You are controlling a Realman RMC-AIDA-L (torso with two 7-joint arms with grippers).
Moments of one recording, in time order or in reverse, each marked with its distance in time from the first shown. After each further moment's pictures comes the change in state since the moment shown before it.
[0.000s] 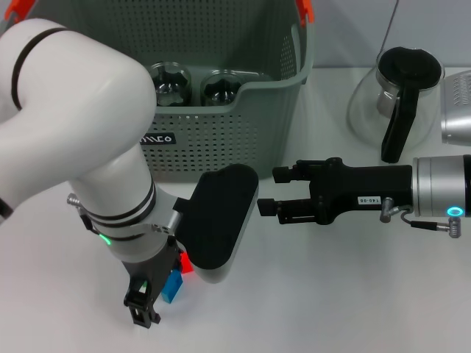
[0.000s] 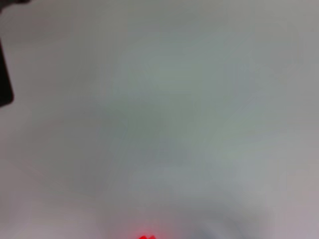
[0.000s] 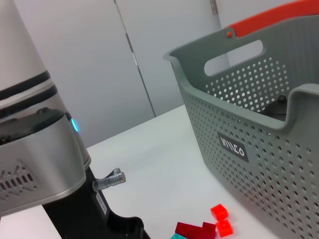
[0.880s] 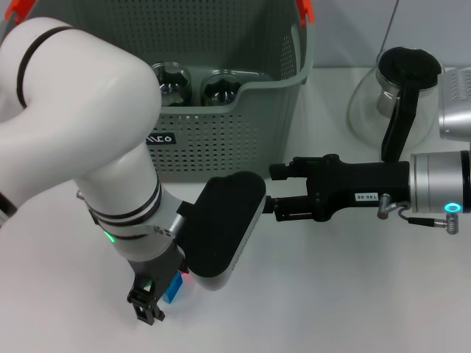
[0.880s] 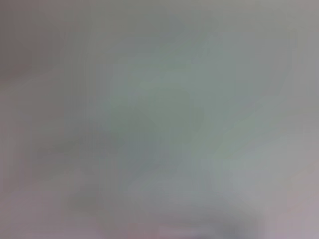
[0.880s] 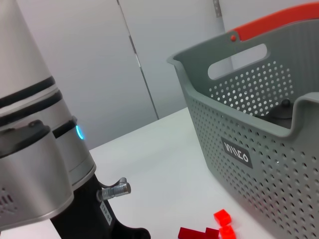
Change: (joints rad) left arm -0.011 0.000 0.007 -0.007 -0.015 -0.013 0.088; right arm 0.010 0.002 0.000 -0.006 0.000 -0.005 0.008
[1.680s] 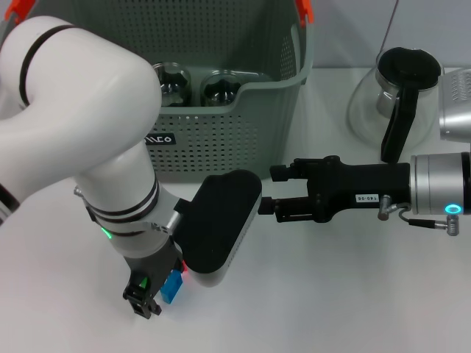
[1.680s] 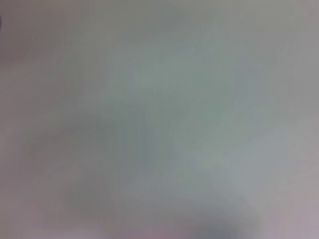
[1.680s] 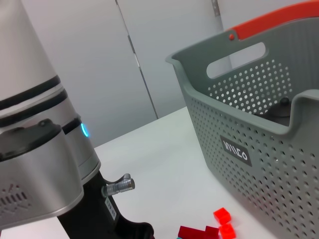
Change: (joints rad) left arm -0.013 0.003 -0.005 -0.035 0.011 -0.004 0.009; right arm -0.003 0.000 0.000 0.002 0.000 0.001 0.003
